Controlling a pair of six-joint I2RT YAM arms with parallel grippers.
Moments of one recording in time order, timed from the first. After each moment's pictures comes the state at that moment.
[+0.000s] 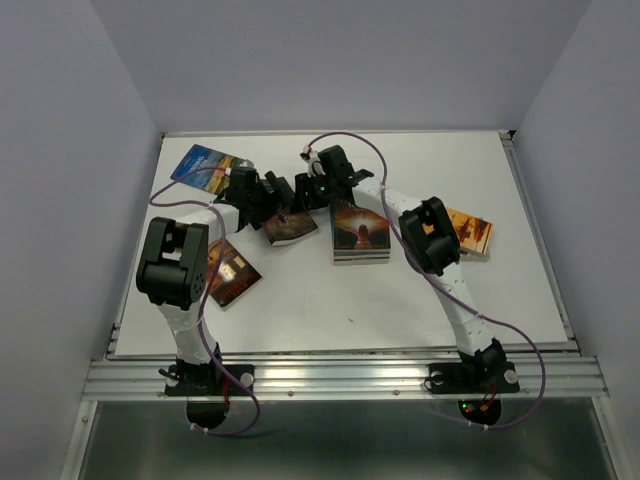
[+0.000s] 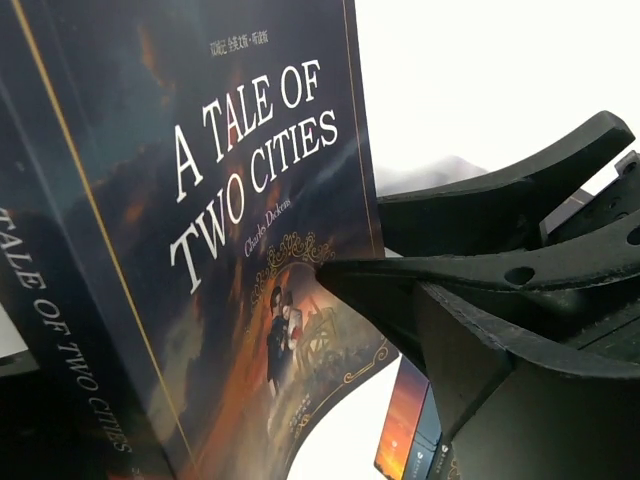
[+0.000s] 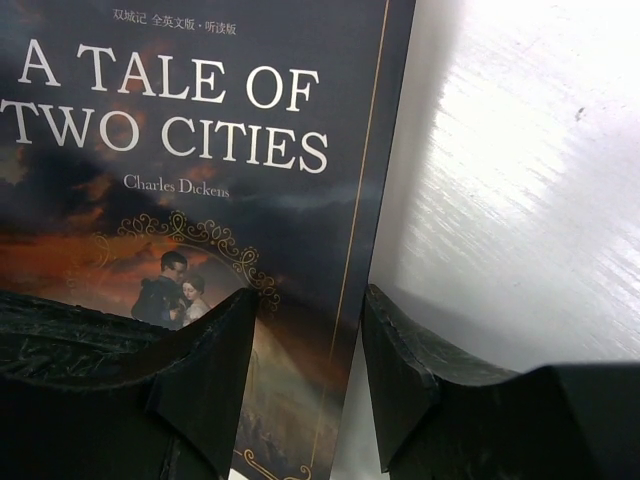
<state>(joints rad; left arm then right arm) -0.22 1.83 1.07 0.05 0.20 -0.80 0.59 2.51 2.08 -0.30 -0.49 0.31</state>
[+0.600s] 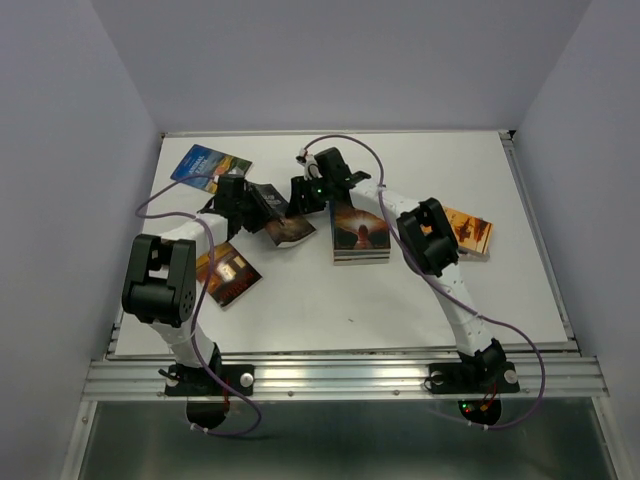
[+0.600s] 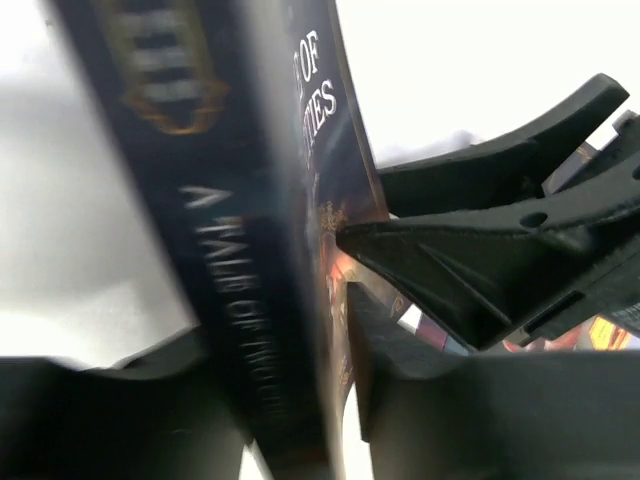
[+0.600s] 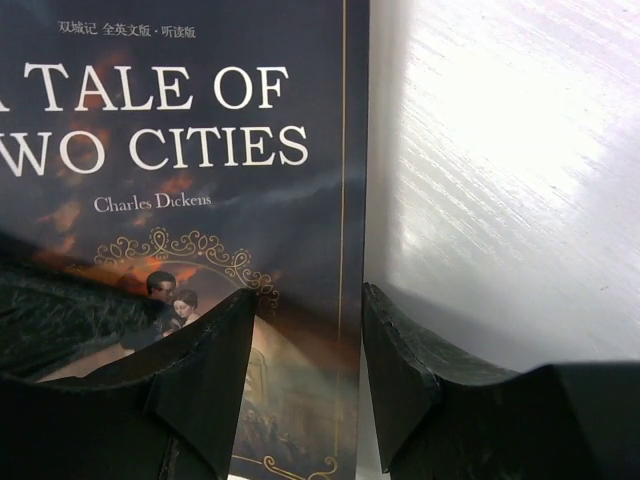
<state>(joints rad) -0.19 1.71 0.97 -0.02 0.21 -0.78 0.60 2.51 2.08 -0.31 -0.53 0.34</state>
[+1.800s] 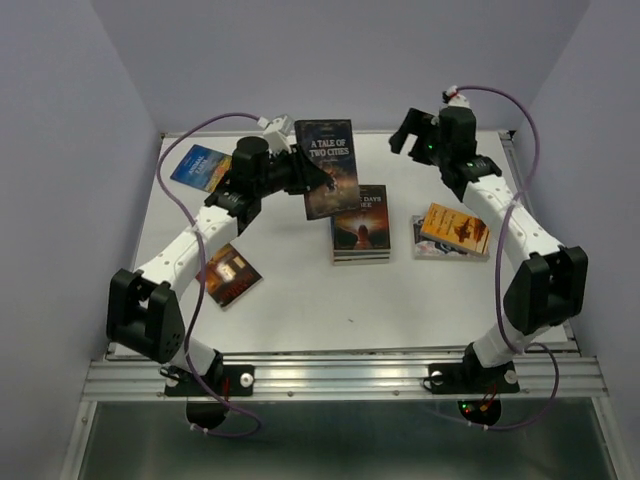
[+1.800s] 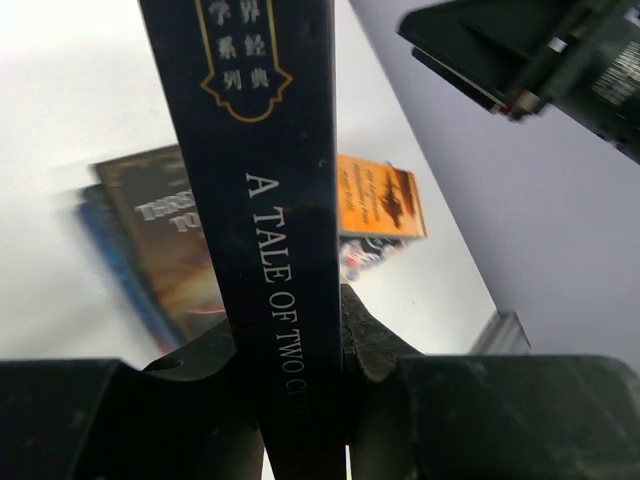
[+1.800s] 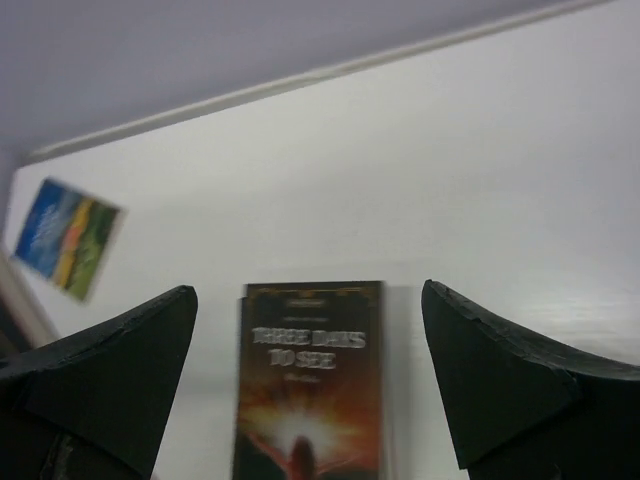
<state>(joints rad) -0.40 1.44 1.18 -0.01 0.38 -0.61 0.31 1.67 1.55 -0.21 0.00 0.46</state>
